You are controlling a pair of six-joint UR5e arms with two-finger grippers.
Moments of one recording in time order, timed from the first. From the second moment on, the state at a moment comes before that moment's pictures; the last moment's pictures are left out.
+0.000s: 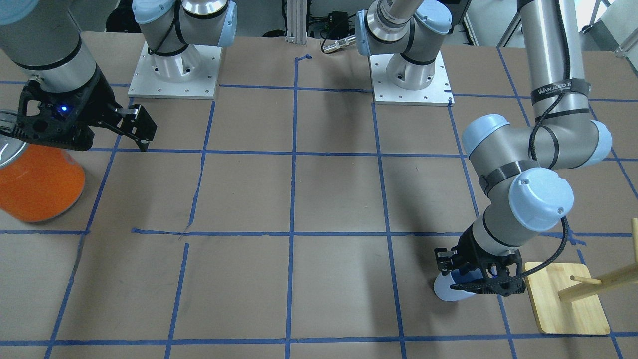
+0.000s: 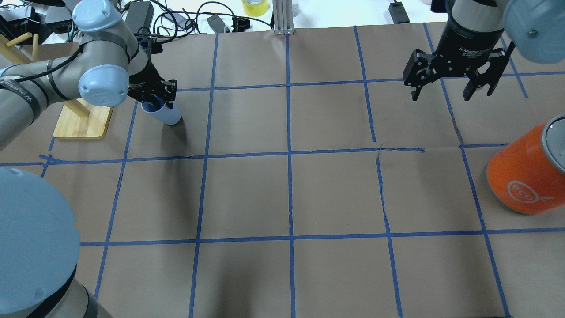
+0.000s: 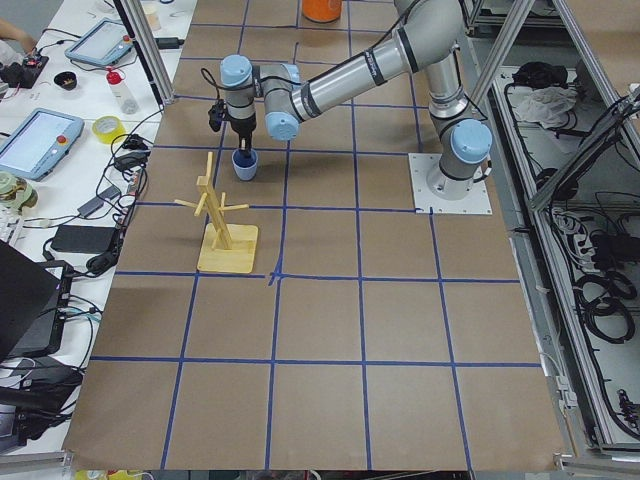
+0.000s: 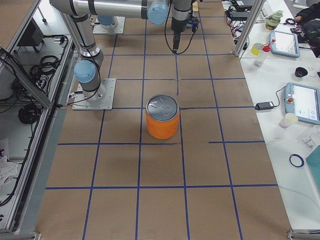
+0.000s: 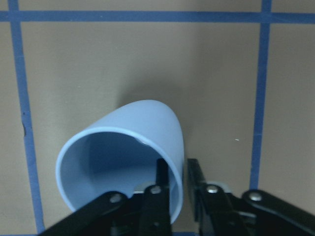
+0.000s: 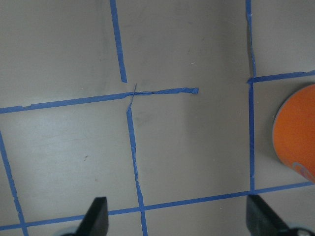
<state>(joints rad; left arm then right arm) -1.42 -2.05 -1.58 -1.03 1.57 0.13 1.50 -1.51 1.54 -1.55 -1.64 0.04</state>
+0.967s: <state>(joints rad) -1.52 -1.80 -1.57 -1.22 1.58 0.11 1.54 -1.54 1.52 -1.55 -1.61 0.05</state>
